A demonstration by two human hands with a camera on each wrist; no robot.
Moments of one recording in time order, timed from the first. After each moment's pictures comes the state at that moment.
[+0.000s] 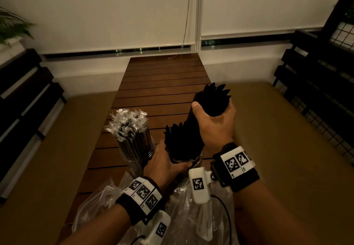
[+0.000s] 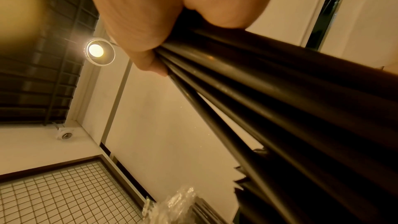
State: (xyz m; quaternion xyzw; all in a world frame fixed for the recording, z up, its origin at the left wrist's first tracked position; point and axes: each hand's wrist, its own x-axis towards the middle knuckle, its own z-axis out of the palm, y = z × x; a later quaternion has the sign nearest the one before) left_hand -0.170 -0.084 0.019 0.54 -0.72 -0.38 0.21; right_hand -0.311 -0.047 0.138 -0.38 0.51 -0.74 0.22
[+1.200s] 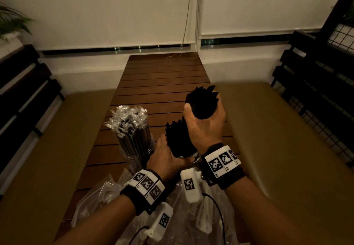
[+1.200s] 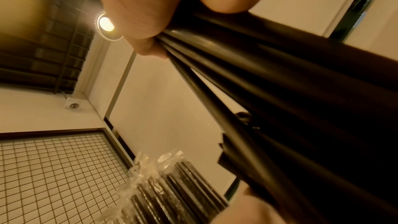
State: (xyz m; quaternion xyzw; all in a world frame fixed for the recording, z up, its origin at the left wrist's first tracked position) left_hand -0.182 -0.113 -0.009 0.47 -0.78 -0.35 0.22; right_hand -0.297 -0.060 0.115 -0.44 0.53 -0.72 0.11
